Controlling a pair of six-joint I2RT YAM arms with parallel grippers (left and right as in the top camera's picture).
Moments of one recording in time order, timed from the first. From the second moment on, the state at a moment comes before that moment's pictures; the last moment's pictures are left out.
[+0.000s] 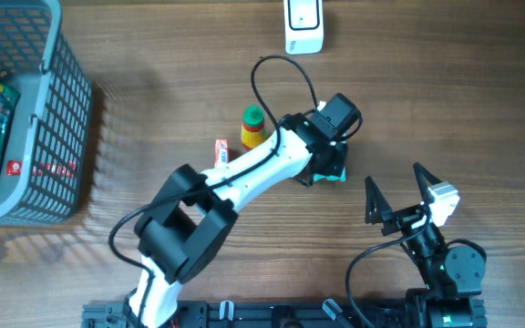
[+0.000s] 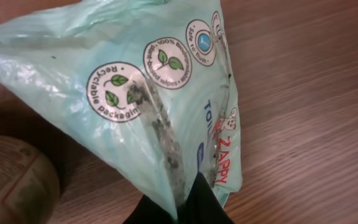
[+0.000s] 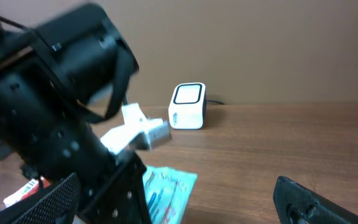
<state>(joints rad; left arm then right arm) -0.83 2.06 1.53 -0.69 0.10 -0.51 0.03 0.01 0.01 0.02 -0.29 0.16</state>
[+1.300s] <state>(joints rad) -0.67 1.33 1.54 -0.79 -0.49 -0.47 0.03 0.01 0.01 0.02 -0.29 0.16</state>
